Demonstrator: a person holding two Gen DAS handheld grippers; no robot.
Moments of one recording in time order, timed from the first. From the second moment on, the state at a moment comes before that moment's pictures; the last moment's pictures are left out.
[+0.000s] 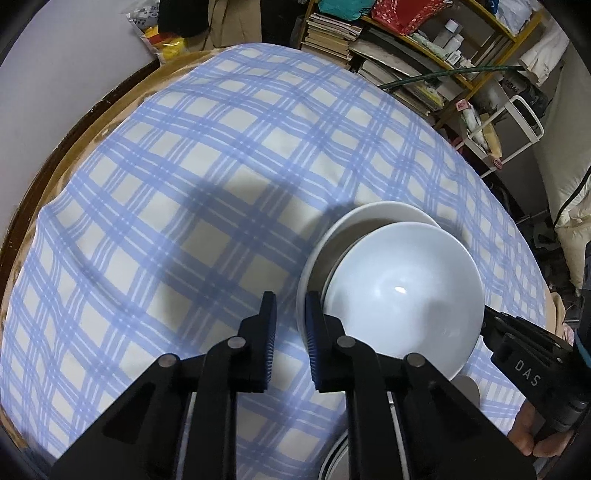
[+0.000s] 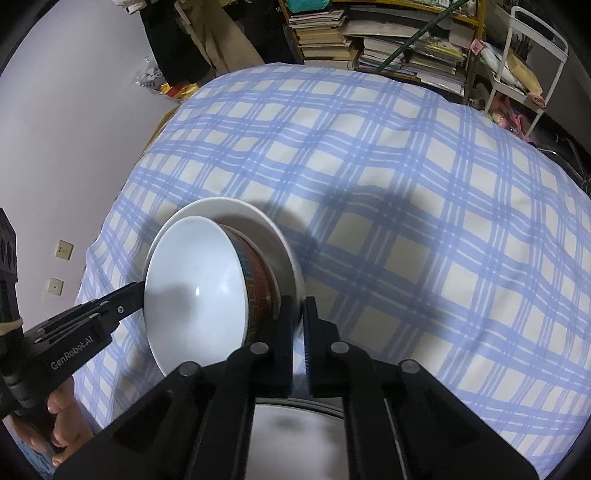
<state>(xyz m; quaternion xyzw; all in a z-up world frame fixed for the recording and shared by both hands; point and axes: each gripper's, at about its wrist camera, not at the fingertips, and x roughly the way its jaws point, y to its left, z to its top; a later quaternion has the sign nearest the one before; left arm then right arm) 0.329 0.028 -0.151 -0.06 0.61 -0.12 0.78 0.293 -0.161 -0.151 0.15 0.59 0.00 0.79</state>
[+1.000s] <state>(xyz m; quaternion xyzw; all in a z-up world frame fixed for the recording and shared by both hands) 0.319 0.021 -0.133 -0.07 0.59 -0.16 0.79 0.277 -0.172 -0.147 0.19 0.58 -0.01 0.79</state>
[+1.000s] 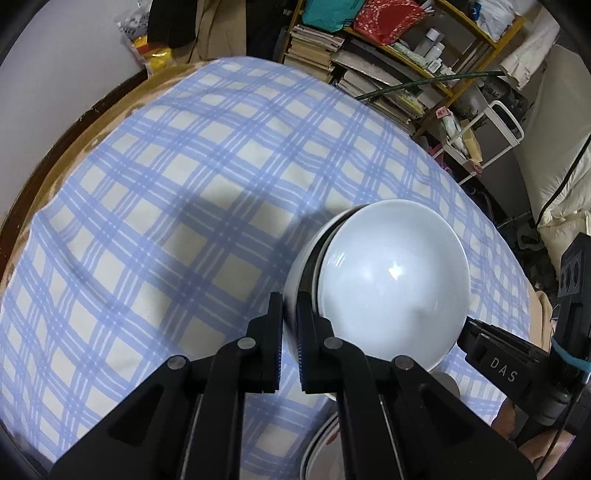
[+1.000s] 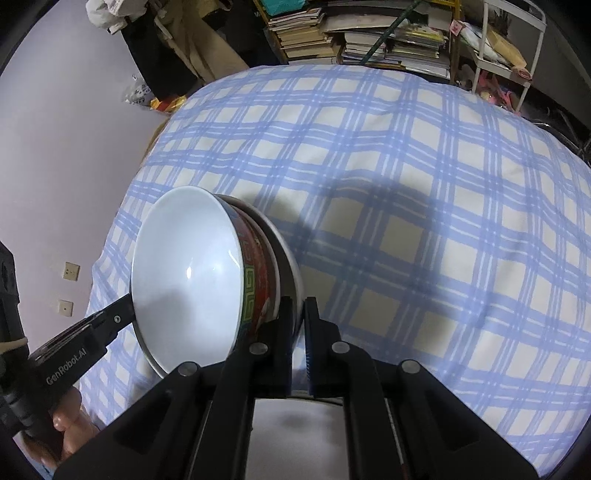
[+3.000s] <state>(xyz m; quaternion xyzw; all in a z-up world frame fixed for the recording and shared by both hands) 0.164 -0.017 -0.124 0.06 0.60 -0.17 0.78 0.113 -0.196 -0.131 0.21 0.57 -0.06 0.79</state>
